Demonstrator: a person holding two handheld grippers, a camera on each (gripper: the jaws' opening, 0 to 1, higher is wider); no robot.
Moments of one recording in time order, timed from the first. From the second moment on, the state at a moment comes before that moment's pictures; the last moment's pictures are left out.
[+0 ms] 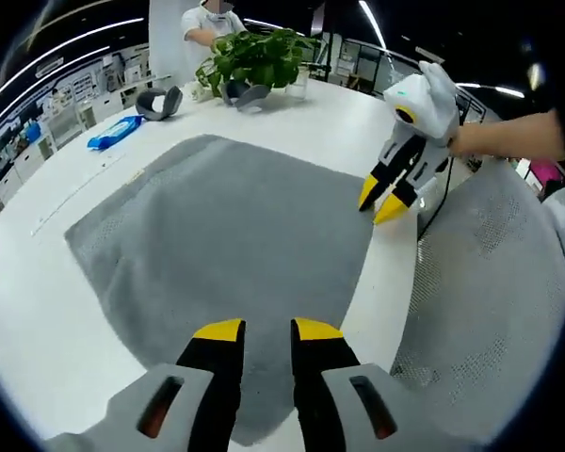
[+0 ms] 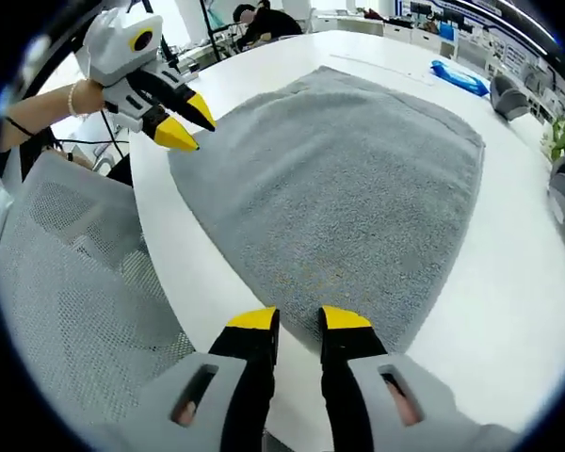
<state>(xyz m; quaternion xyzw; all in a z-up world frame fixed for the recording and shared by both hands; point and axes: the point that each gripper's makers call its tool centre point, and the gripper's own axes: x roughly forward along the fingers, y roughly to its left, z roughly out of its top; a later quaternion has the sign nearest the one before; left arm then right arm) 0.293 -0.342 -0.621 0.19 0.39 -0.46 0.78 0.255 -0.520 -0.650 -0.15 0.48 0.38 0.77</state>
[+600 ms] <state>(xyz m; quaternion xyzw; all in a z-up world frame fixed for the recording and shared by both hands) 0.248 -0.317 -0.653 0.22 0.39 -0.48 0.75 0.252 -0.552 -0.659 -0.20 0.47 0.38 0.77</state>
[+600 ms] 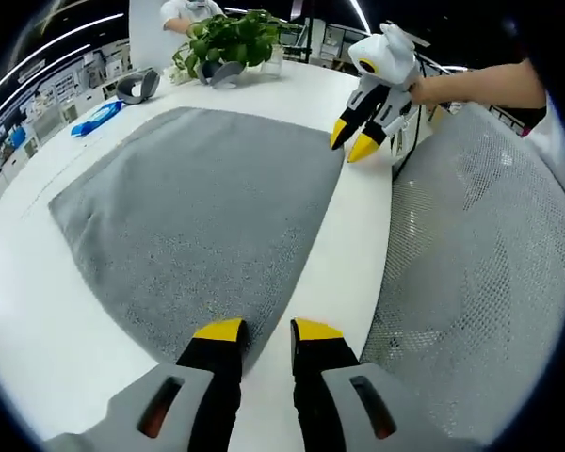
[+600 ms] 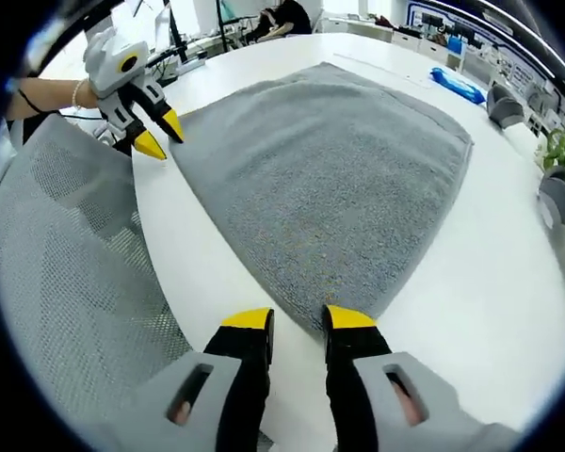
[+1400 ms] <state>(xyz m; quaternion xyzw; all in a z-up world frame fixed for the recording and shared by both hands) 0.250 -0.289 -0.657 0.28 0.37 -0.45 0.76 0.257 -0.571 -0.661 -0.27 0.44 0.36 0.77</state>
